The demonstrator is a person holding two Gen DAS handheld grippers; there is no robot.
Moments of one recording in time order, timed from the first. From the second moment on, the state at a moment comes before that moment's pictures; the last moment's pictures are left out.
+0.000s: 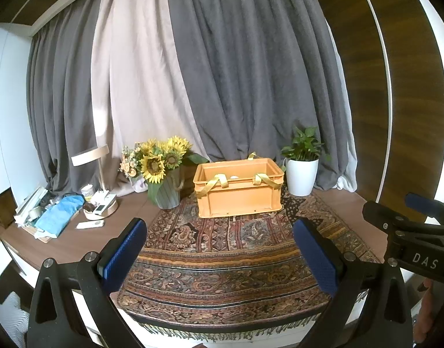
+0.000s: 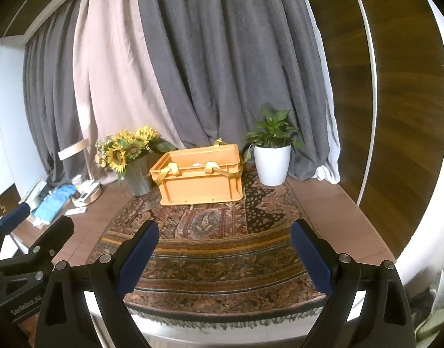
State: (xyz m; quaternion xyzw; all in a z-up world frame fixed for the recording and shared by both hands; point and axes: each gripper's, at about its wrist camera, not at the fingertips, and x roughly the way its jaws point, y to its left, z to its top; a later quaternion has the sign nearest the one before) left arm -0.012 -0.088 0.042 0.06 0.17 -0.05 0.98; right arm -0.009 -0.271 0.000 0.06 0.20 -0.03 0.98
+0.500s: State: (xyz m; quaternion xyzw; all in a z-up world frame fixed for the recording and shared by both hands) left arm -0.015 -0.090 0.045 0.06 0.17 -0.05 0.98; right arm -0.009 -0.271 -0.001 0.06 0.20 -0.03 0.98
